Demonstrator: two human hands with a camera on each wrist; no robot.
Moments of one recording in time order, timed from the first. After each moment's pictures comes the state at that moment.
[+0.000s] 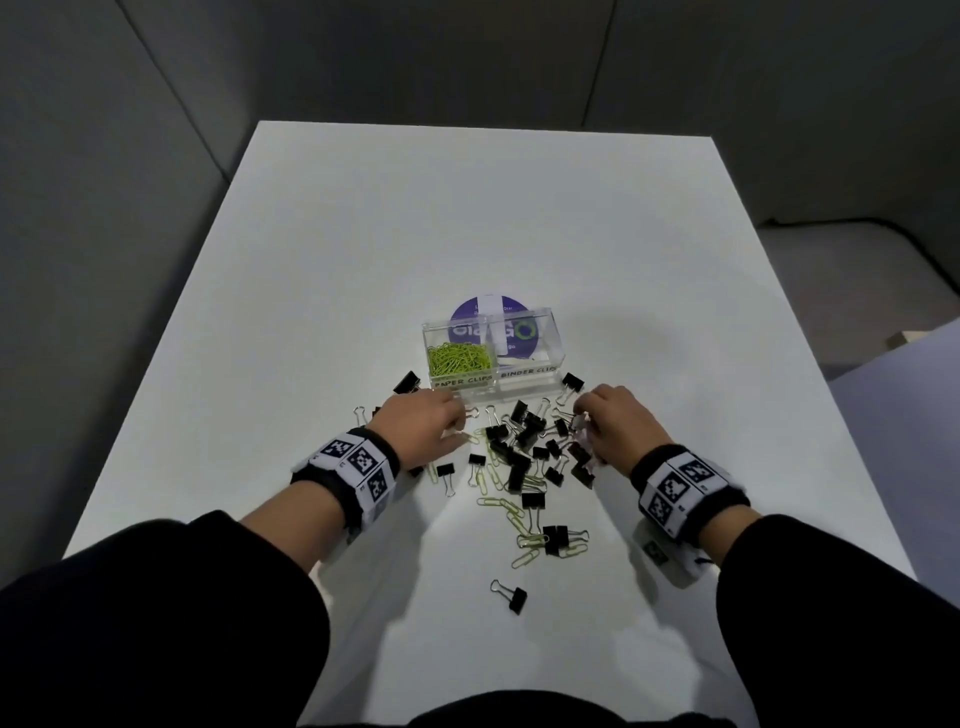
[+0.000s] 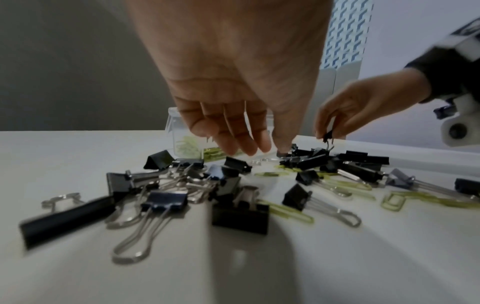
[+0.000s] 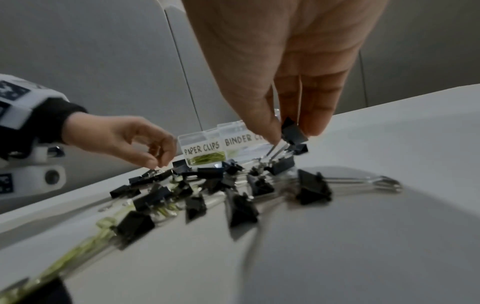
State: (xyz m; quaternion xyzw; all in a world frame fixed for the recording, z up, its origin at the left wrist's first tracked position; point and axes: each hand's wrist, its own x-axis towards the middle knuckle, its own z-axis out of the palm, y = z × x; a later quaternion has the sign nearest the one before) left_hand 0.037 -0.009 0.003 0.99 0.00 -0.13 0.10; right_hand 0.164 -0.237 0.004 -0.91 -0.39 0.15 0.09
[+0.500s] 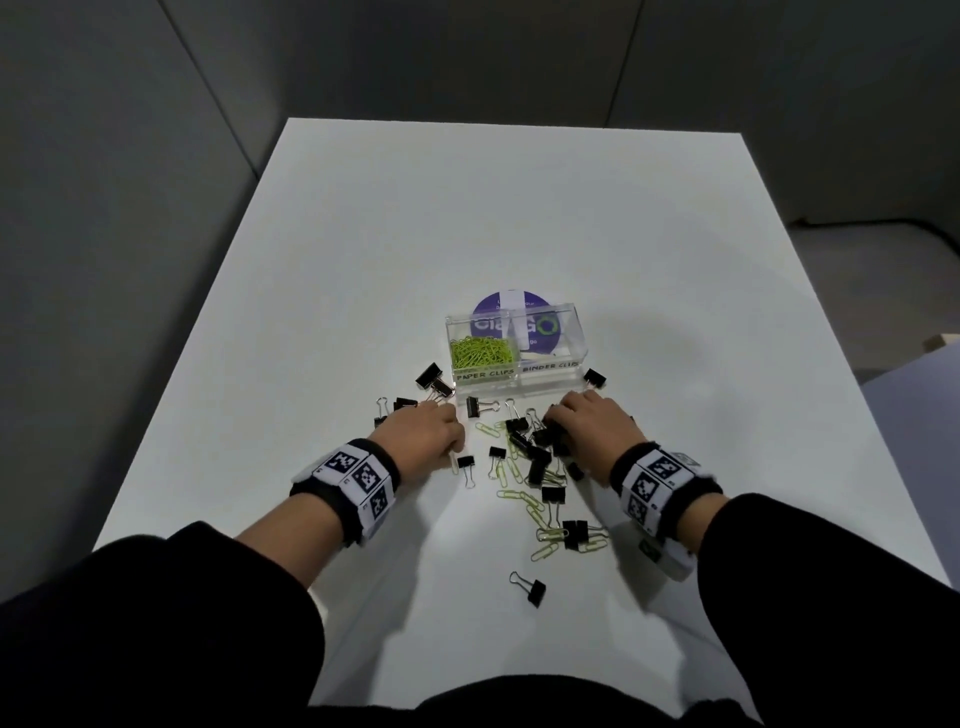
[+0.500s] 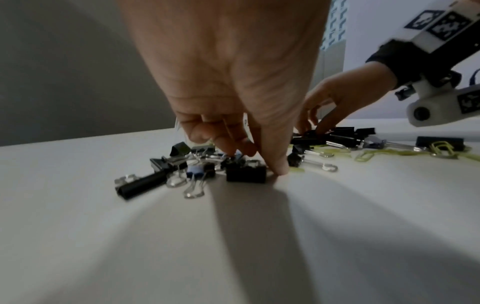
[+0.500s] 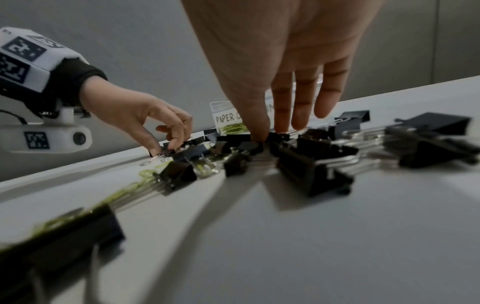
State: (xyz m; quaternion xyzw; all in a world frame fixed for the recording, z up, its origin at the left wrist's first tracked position) left_hand 0.010 -0.001 -0.003 0.97 -0.01 -0.21 0.06; right_hand 0.146 -0.204 -0.013 -0.86 -0.49 0.15 -0.02
